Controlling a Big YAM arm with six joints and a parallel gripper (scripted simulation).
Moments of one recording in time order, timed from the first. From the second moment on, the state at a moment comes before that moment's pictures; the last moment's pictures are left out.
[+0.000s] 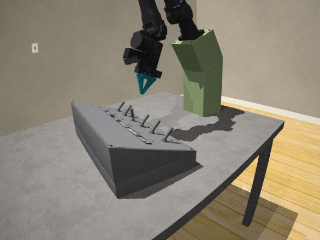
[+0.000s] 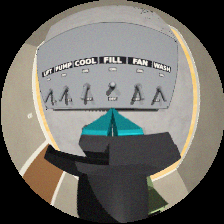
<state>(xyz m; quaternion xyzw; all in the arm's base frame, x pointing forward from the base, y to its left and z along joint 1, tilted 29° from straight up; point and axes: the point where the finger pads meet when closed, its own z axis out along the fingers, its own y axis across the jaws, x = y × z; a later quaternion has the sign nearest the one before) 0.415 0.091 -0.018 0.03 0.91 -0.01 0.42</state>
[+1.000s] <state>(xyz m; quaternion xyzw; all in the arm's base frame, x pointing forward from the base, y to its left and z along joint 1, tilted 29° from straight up) 0.369 0.220 -0.003 0.00 0.91 -0.03 0.42</state>
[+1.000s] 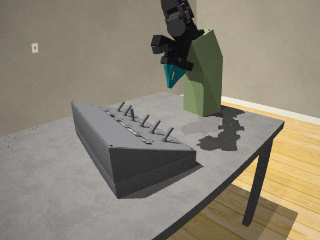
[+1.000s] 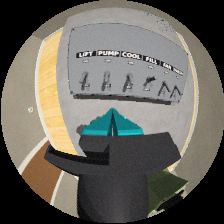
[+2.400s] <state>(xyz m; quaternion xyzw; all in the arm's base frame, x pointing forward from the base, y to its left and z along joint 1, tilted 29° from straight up) 0.355 0.237 -0.012 0.03 0.91 -0.01 0.41</state>
